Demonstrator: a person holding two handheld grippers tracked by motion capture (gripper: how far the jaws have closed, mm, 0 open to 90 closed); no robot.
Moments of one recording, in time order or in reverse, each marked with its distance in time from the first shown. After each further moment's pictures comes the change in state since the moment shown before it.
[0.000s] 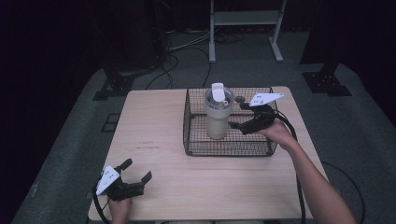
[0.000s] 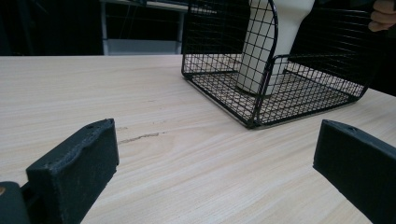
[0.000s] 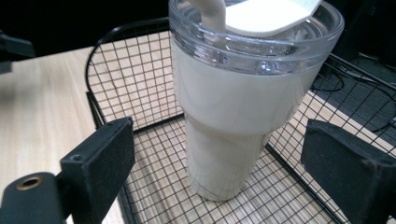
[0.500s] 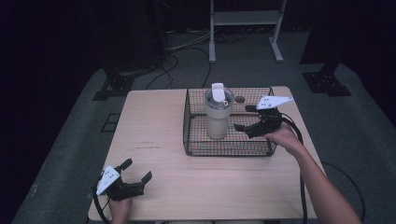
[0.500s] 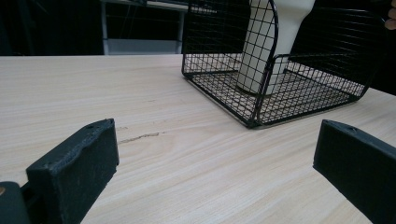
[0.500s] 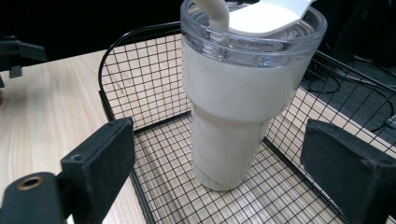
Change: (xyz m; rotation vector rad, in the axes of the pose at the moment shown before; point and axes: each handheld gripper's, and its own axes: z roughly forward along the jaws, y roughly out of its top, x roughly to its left) left arm 0.000 0.000 0.001 0.001 0.001 0.001; right arm 0.008 -0.006 -0.022 -0.023 -0.012 0.010
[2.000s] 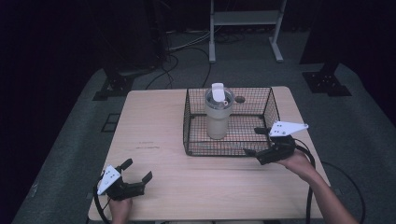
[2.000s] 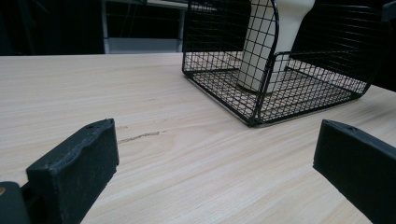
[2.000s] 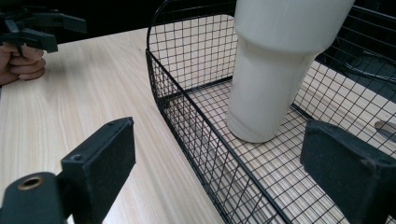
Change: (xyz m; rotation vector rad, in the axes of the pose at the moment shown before) left arm -0.001 0.000 0.001 0.009 0.004 0.010; right arm 0.043 -0.050 -0.040 0.002 0.021 -0.001
